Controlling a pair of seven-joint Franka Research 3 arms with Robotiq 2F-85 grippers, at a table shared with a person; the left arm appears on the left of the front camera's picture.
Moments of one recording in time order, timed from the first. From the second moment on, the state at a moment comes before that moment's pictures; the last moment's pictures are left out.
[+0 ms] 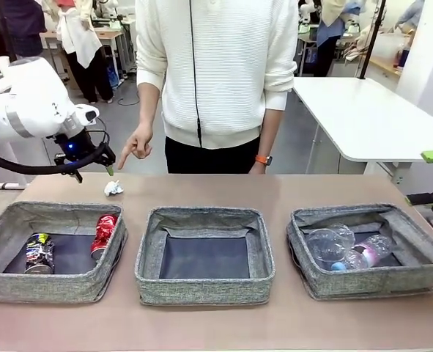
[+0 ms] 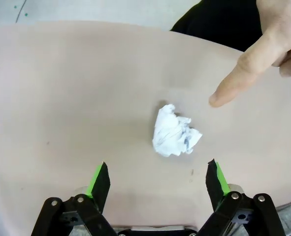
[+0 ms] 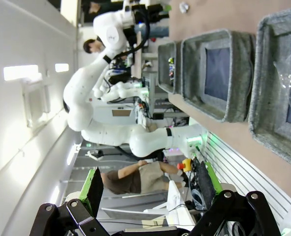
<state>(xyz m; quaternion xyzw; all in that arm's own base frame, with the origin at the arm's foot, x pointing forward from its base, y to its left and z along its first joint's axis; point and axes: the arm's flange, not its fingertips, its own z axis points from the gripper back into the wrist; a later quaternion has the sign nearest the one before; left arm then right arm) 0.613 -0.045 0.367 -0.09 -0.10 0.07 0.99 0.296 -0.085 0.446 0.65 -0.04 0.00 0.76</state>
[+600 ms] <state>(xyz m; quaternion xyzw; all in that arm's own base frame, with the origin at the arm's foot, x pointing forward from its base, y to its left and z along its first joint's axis) 0.637 -0.097 0.323 -0.11 -0.07 0.02 0.99 0.296 -0.085 0.446 0.65 -0.04 0.00 0.76</state>
